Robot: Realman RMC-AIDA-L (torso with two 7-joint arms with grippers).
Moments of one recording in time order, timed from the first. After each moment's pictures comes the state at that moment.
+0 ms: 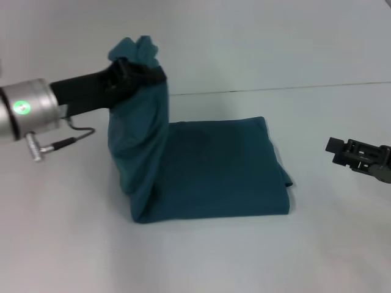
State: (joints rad) left arm -0.72 -2.16 0.67 0.84 1.90 1.36 -2.52; right arm 0.38 1.96 -0.62 -0.57 -1.78 -1.51 2.09
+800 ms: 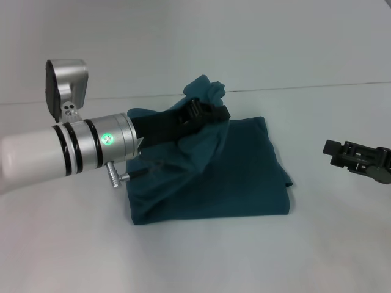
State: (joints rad) left arm -0.86 -2.17 0.74 0.43 1.81 1.18 -2.30; right arm 0.39 1.96 -0.62 -0.57 -1.80 -1.50 2.09
